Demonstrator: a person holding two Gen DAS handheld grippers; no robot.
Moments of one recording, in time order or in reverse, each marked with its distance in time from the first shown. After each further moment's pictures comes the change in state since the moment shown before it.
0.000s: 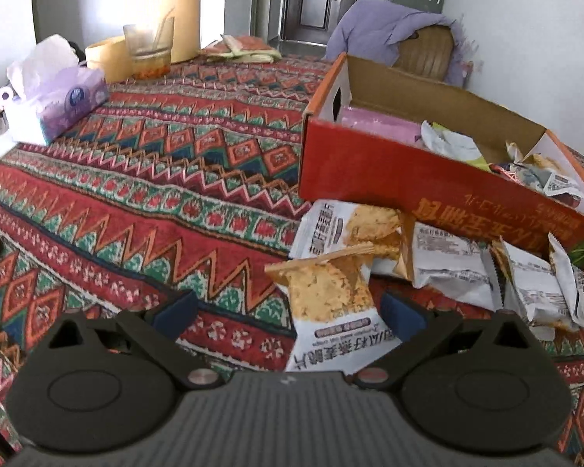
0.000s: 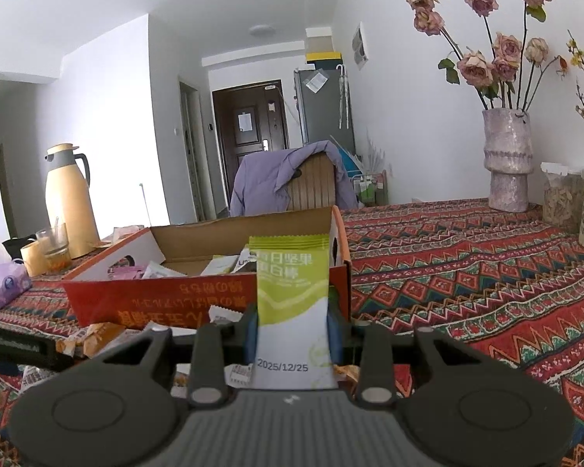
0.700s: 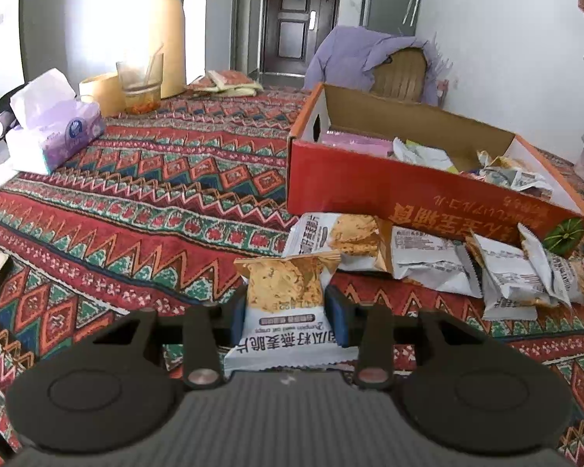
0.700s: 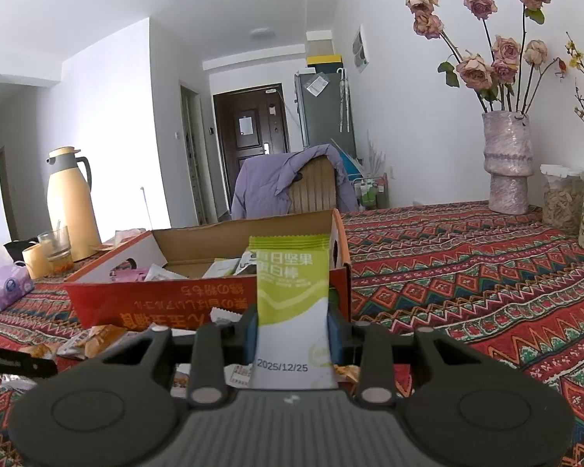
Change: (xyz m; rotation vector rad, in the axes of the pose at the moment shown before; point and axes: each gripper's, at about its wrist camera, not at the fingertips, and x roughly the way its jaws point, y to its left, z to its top) left arm -0.028 0.003 -0.016 0.065 -0.117 -0.046; right arm -0.002 0.001 0.000 0.000 -0.013 0.001
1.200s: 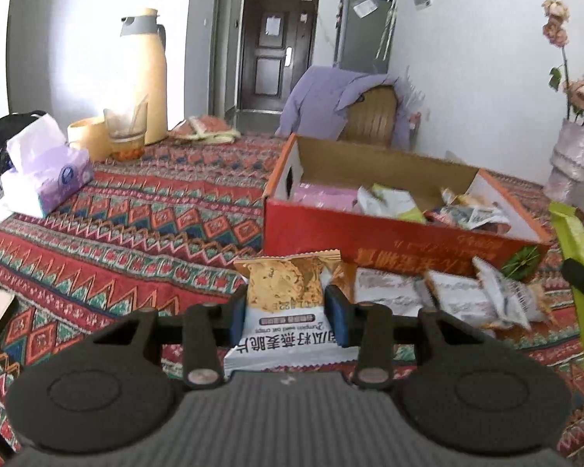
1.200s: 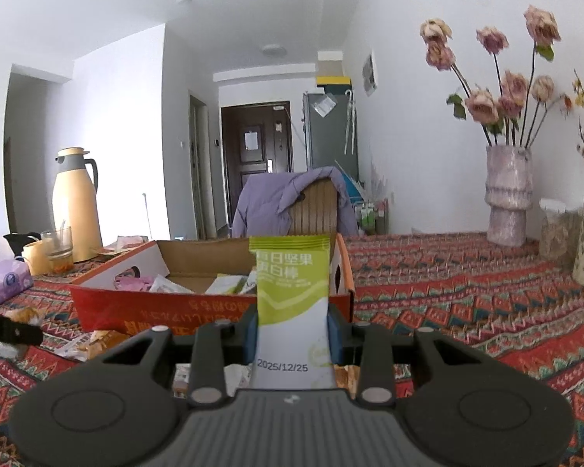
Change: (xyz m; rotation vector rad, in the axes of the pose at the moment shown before) left arm -0.036 -0.005 0.011 0.027 -0.124 -0.074; right arm -0.015 0.013 0.005 -0.075 -0.065 -0.010
